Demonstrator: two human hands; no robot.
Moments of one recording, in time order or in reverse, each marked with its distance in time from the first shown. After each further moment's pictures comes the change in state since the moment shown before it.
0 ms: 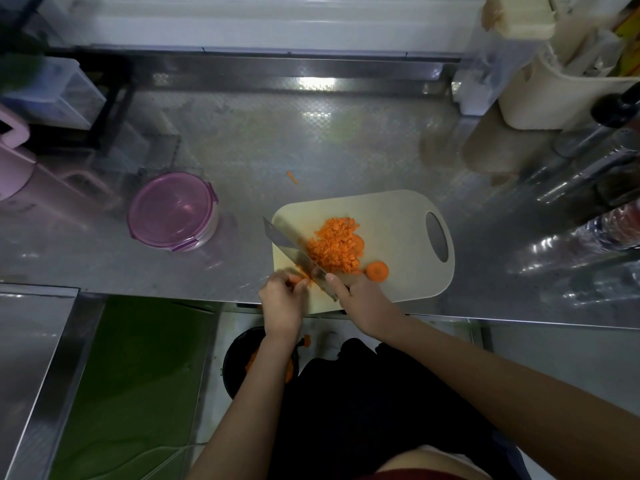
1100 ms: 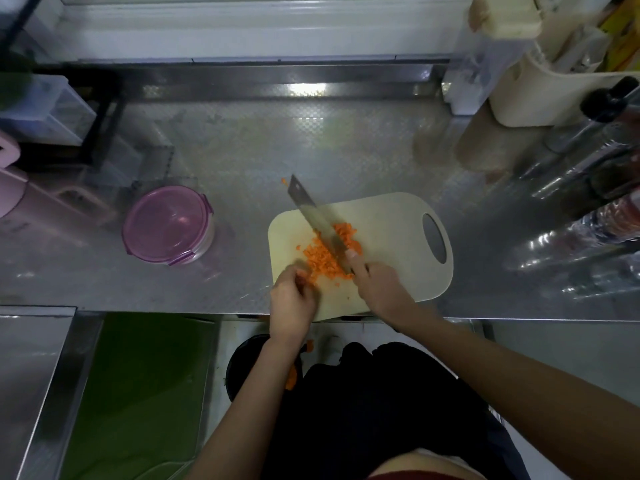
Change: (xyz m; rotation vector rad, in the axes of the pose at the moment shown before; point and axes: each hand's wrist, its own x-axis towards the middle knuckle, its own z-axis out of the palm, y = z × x) left_hand 0.002 0.015 -0.001 0.040 -0.082 0.190; right_hand 0.012 0.001 -0.025 0.032 0.111 0.221
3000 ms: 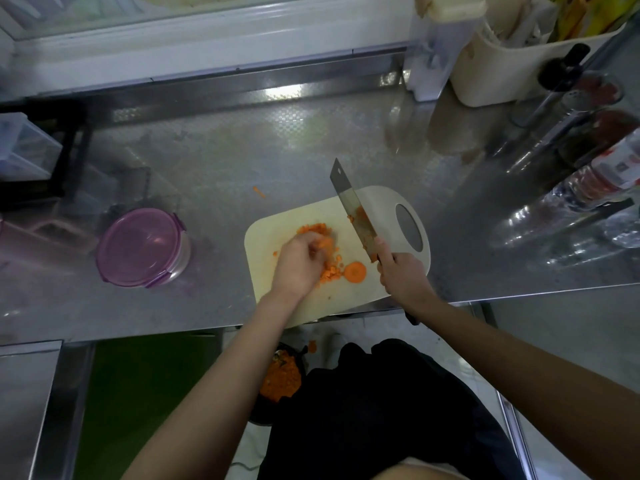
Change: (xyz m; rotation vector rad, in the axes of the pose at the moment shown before) left_hand 0.038 0.071 0.010 0.149 -0.268 0.222; right_hand -0.002 0.046 -0.042 0.254 0.219 0.134
